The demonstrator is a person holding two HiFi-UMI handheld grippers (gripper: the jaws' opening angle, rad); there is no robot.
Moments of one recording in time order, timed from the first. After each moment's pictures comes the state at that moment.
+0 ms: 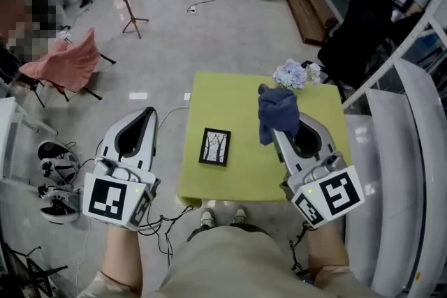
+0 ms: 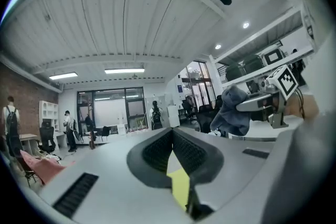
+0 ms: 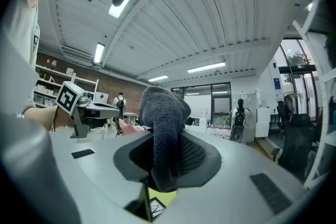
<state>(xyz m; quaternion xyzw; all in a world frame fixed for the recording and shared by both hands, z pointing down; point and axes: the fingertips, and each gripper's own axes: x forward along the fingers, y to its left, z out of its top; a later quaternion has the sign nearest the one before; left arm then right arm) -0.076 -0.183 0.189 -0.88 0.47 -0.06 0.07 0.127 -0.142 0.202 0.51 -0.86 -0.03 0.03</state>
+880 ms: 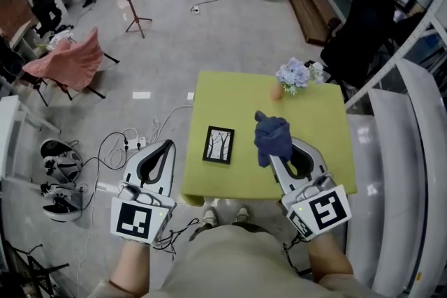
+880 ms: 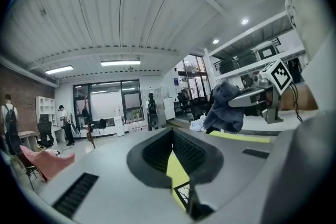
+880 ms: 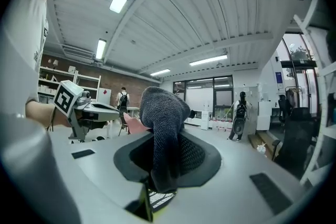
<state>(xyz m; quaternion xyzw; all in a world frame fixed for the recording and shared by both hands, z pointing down) -0.068 -0.135 0.250 -0.89 0.45 -0.10 0.04 0.116 -0.108 0.249 0.50 -0.86 0.00 0.06</state>
